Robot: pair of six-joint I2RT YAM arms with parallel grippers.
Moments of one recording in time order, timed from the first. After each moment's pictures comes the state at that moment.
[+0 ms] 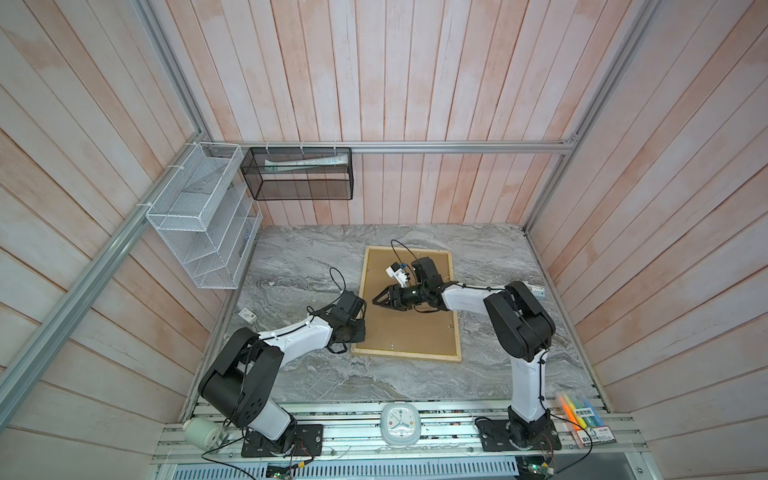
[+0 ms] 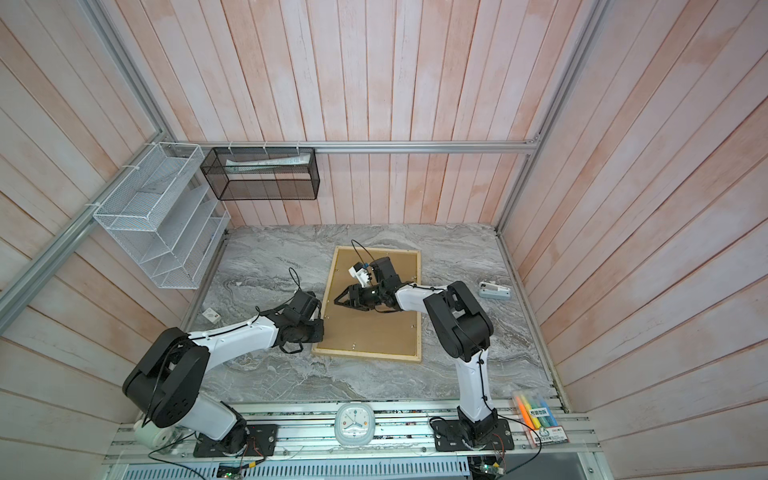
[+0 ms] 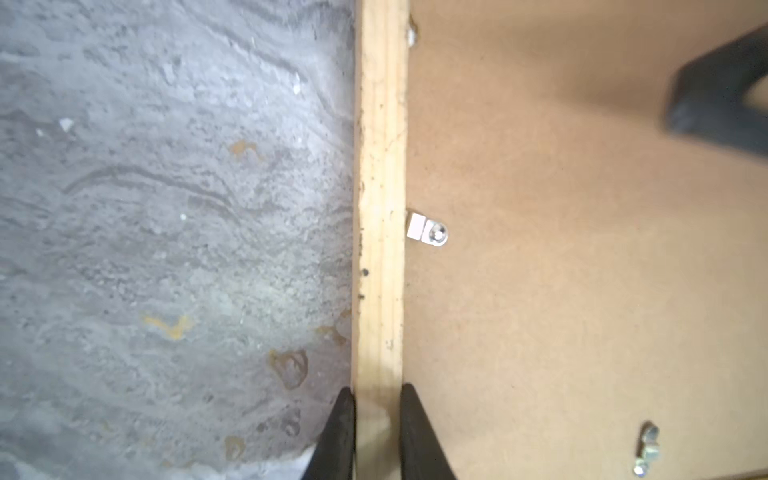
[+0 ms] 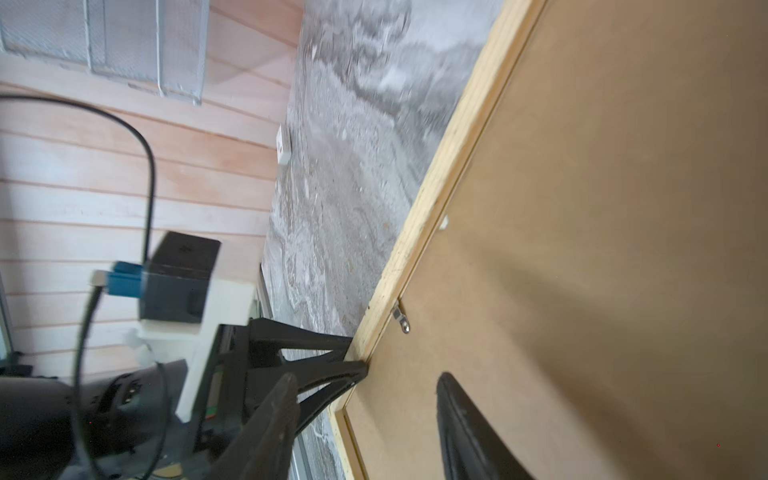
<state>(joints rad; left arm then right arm) -0.55 1.58 0.80 -0.33 -0.03 -0.48 0.55 2.01 1.22 0.08 -0.82 0.63</state>
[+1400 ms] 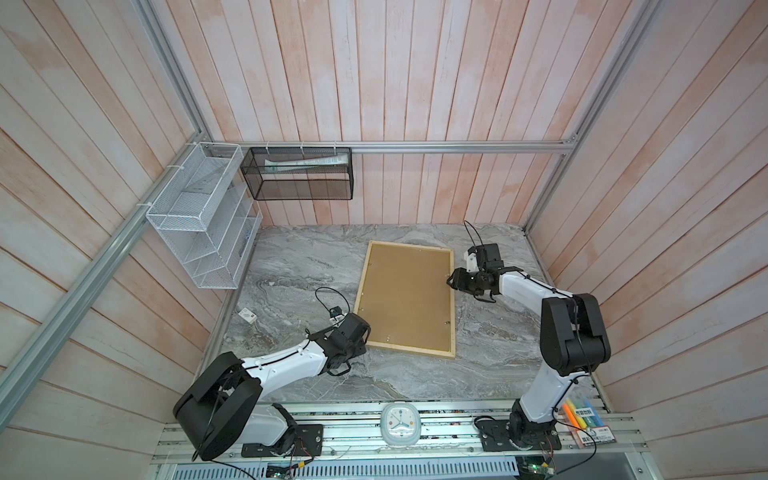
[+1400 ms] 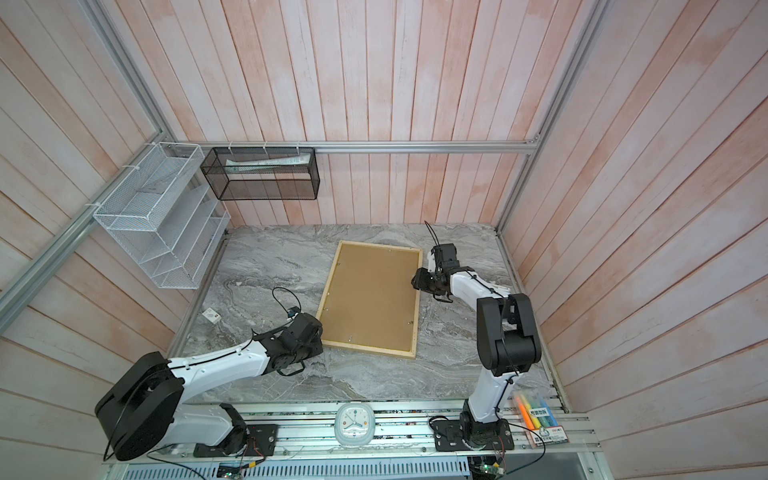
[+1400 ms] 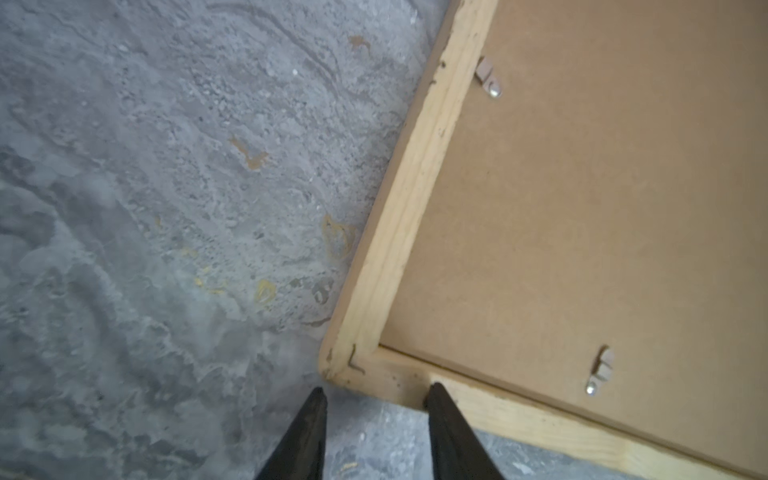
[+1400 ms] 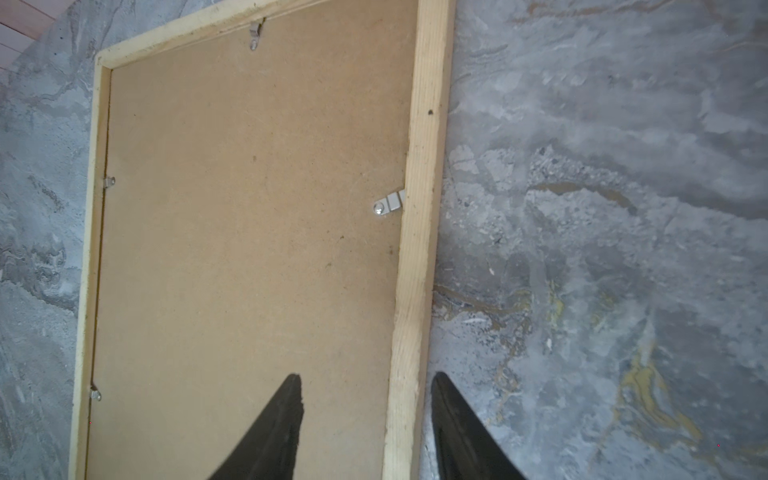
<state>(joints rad) -0.73 1.39 0.61 -0.27 -0.21 -0.95 0.18 1.80 1.15 -0.33 -0.27 0.39</state>
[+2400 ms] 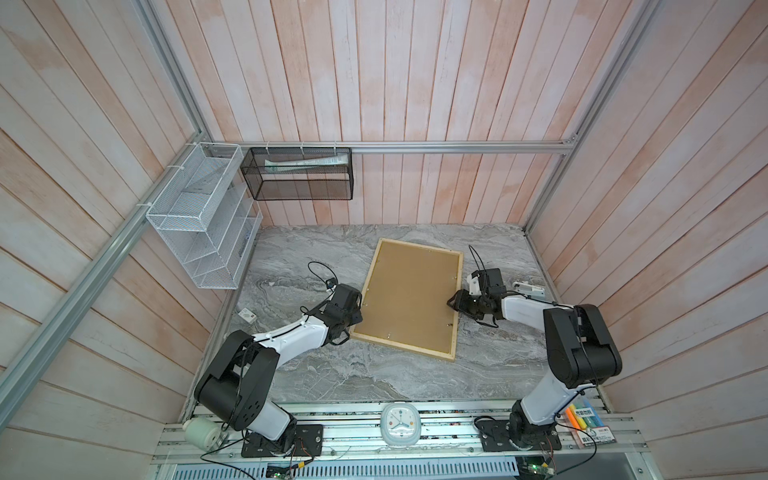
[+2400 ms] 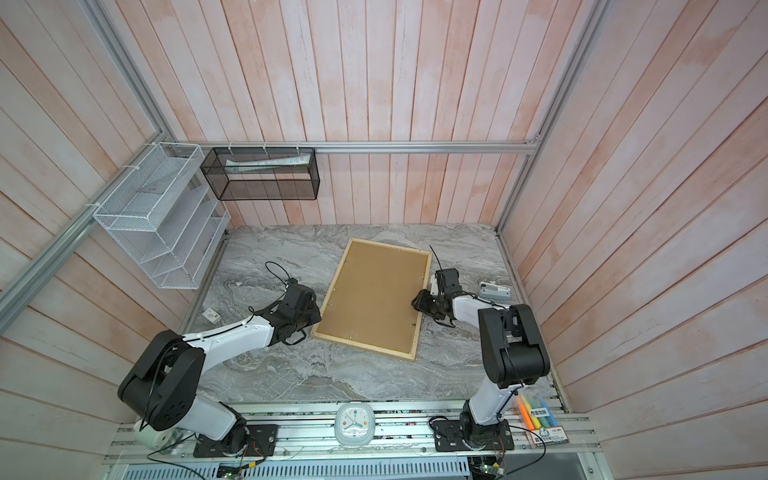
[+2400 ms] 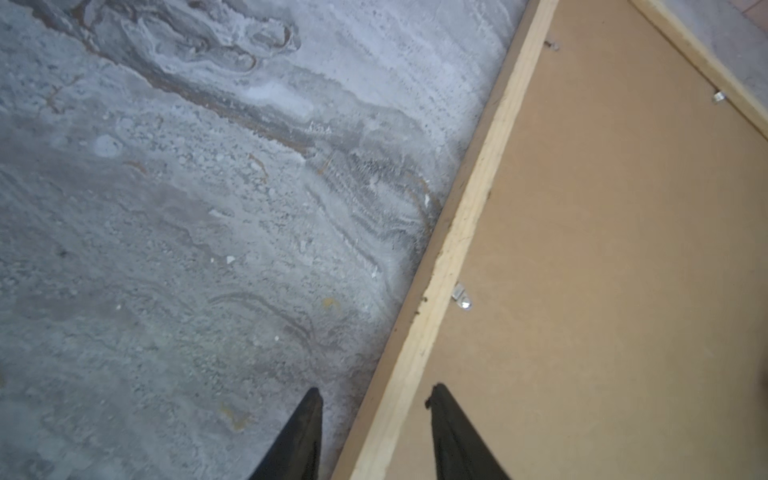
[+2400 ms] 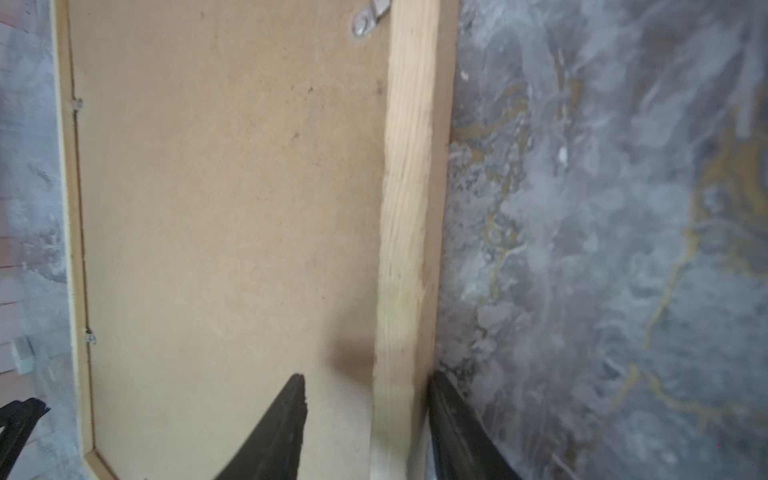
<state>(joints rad) -0.52 1.53 0.79 -0.14 -0.21 -0.74 0.18 1.67 0.79 -0.08 -0.35 0.58</state>
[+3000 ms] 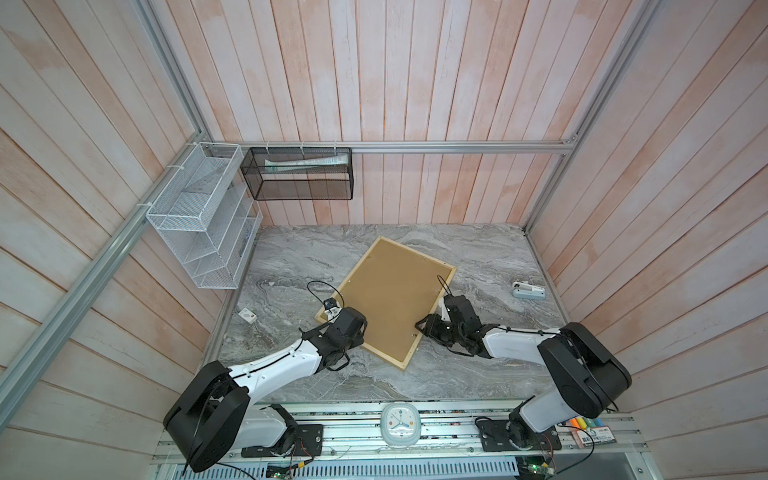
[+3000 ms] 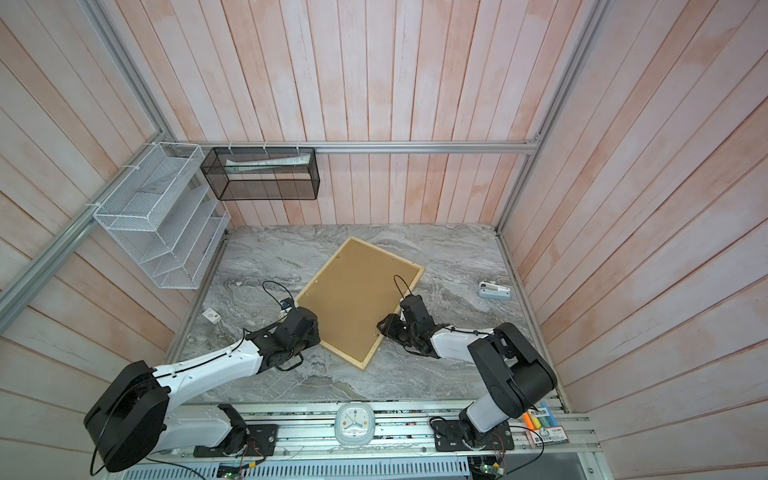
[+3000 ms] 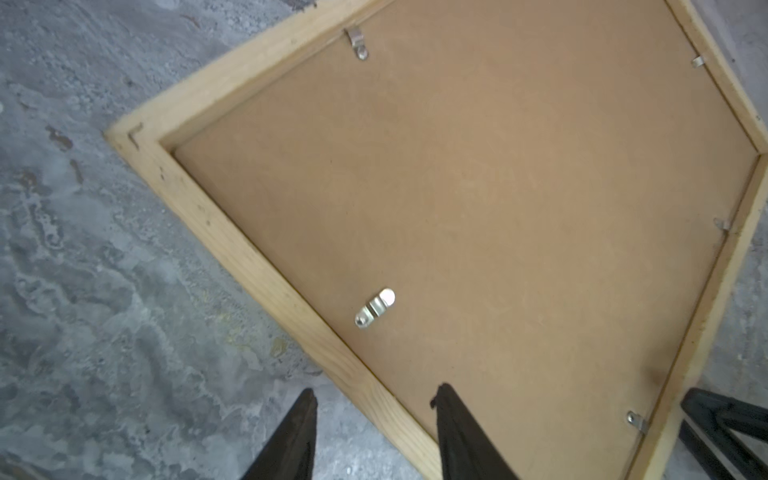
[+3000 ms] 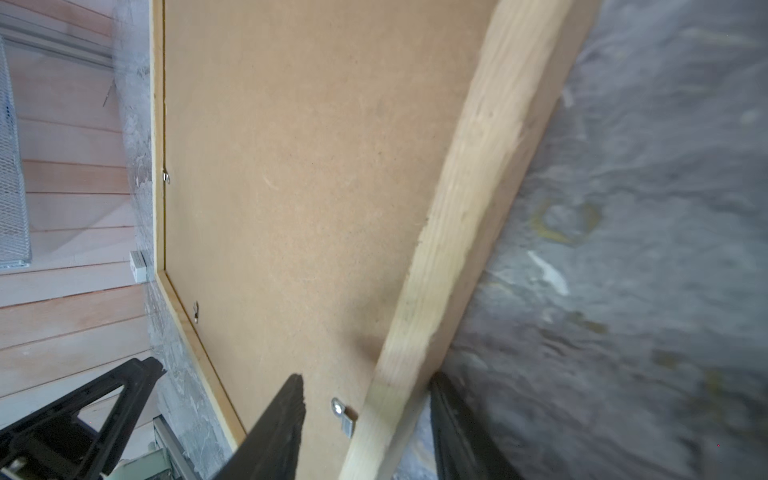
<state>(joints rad) -0.71 1.31 0.62 -0.30 -0.32 -0.96 0.59 1.57 0.59 0.20 -0.27 0.96</state>
